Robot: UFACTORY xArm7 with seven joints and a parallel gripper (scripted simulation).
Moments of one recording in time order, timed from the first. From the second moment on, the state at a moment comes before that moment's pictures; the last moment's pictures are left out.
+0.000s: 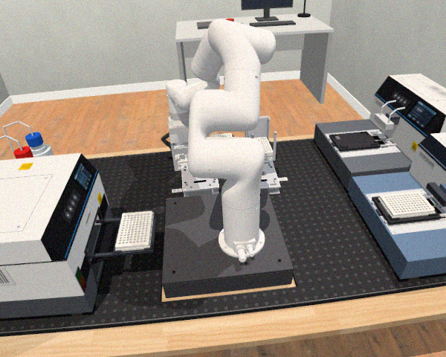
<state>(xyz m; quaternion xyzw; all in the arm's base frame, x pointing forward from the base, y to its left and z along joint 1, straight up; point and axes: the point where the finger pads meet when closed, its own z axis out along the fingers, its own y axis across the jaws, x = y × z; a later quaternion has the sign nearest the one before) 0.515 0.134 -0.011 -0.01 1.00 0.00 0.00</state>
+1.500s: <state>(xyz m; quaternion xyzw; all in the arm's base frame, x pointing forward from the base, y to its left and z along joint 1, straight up) 0.515 0.134 -0.002 -0.01 1.00 0.00 0.00</state>
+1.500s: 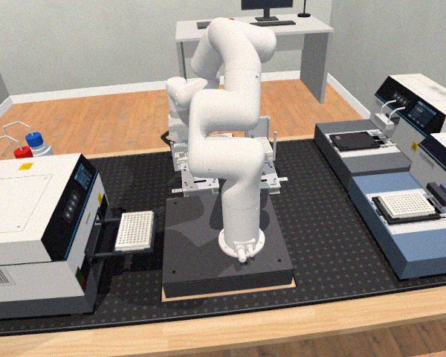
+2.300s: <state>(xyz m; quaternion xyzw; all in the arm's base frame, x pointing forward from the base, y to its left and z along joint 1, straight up) 0.515 0.134 0.007 -0.01 1.00 0.00 0.00</state>
